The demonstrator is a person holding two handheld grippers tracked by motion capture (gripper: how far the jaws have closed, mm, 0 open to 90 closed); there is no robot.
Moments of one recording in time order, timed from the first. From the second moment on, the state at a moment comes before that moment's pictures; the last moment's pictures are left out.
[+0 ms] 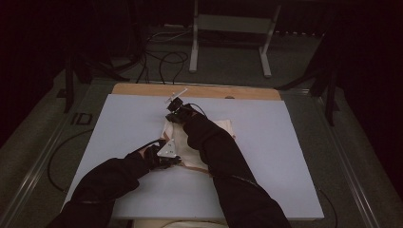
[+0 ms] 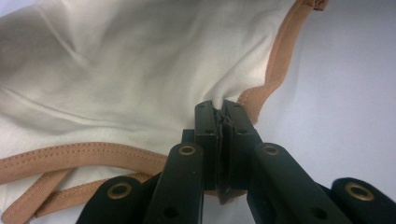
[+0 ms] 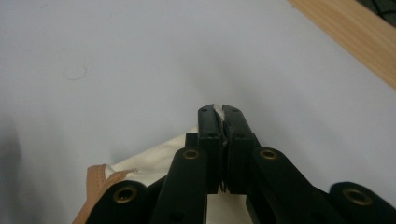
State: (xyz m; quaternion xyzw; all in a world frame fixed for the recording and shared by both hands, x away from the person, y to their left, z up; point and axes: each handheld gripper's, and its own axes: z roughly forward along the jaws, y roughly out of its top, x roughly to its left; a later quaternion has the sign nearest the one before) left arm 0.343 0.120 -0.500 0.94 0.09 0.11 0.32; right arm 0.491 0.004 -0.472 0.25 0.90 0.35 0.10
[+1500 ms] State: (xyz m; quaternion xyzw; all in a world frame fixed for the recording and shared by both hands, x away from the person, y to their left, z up) left arm 0.340 0.079 -0.458 0.94 0.04 0.14 0.32; right arm 0.475 -0.082 -0.422 0.29 0.86 0.41 0.13
